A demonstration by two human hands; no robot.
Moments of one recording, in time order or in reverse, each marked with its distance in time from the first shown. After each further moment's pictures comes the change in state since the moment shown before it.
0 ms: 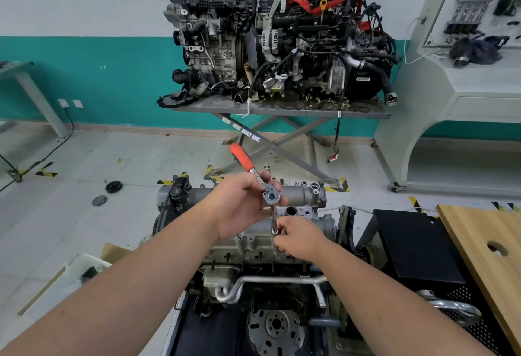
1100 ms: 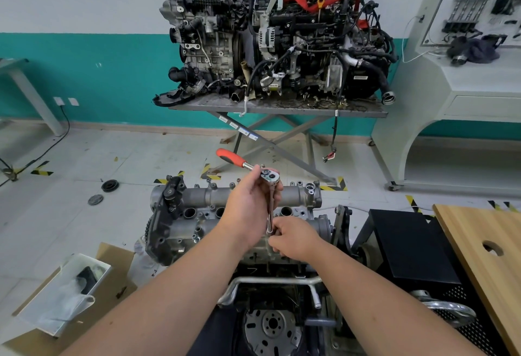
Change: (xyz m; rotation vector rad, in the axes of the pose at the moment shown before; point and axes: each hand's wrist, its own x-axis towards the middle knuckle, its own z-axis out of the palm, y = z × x) left_hand 0.035 -0.041 0.020 -0.153 0.280 0.249; right_hand 0.005 0.003 0.001 -0.020 -0.018 -0.012
